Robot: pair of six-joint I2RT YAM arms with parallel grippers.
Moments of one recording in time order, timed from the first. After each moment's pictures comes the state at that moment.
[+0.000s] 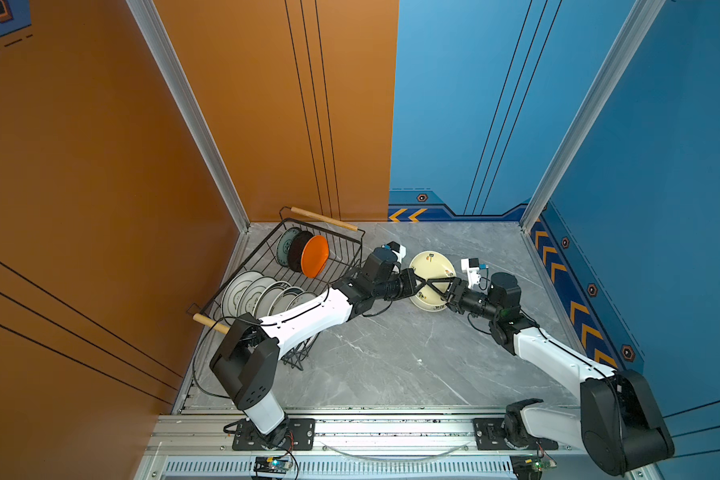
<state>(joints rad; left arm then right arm) -0.77 1.65 1.22 -0.03 0.30 -0.93 0.23 1.24 0.56 0.42 -0.71 1.03</state>
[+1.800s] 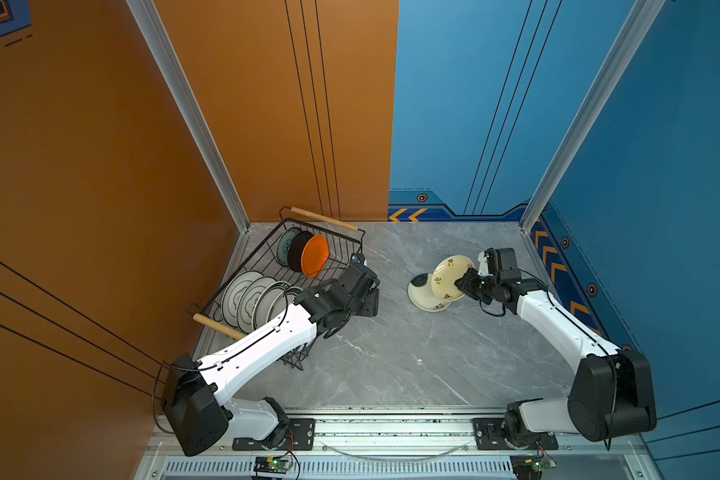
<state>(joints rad) -0.78 1.34 1.16 -0.68 -0.29 -0.53 0.15 1.41 0.97 -0.45 -0.23 0.63</state>
